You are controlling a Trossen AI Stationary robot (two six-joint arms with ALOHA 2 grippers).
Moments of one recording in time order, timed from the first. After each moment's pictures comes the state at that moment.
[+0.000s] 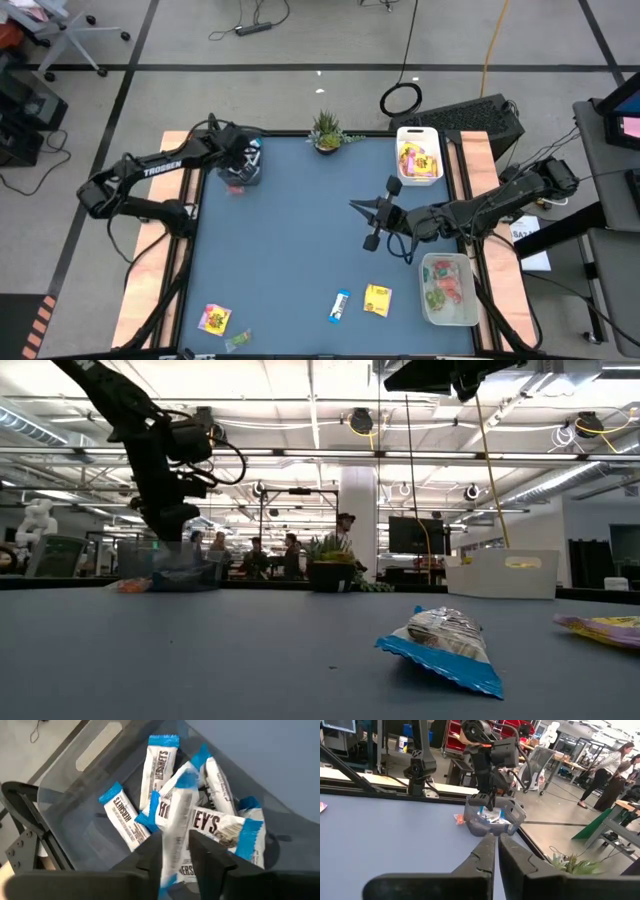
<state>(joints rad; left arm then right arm) 0.77 1.26 0.70 -0.52 -0.26 0.06 0.31 1.24 0.74 0.32 0.73 -0.13</state>
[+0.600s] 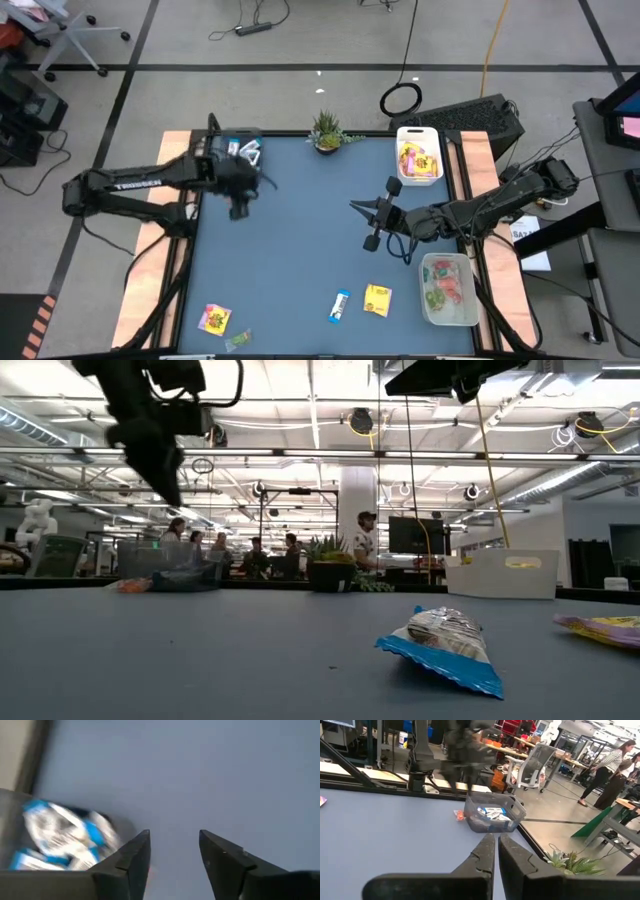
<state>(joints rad) 0.30 1.06 0.84 -0.85 -0.11 0.13 0.31 1.24 0.74 0.29 0.73 -0.12</state>
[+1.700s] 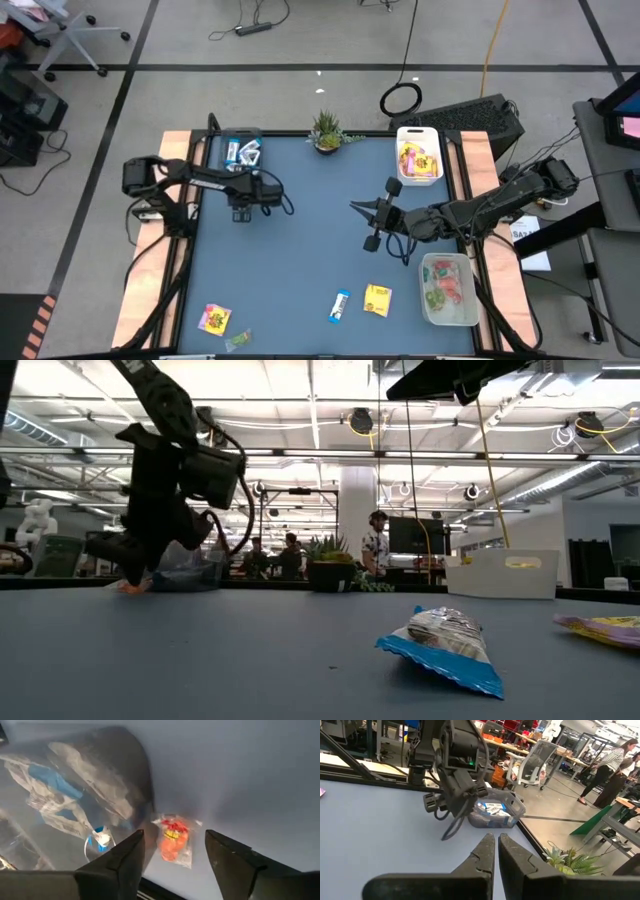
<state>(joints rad) 0.21 1.63 0.81 -0.95 -0.52 0.12 0.31 1.24 0.74 0.26 0.73 -0.12</state>
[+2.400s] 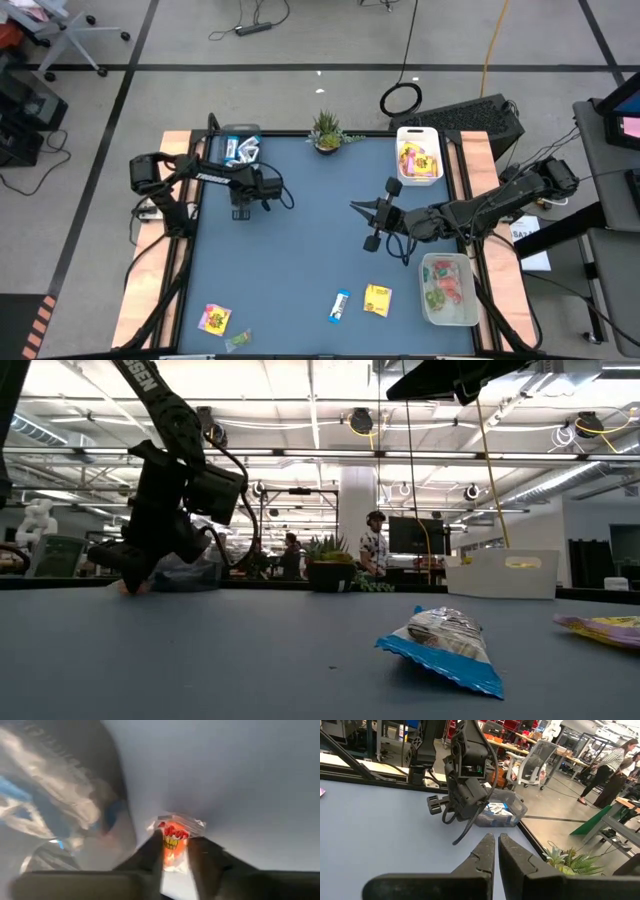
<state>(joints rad) 0.31 1.69 0.81 -0.93 -0.46 0.17 0.31 1.24 0.74 0.26 0.73 -0.12</state>
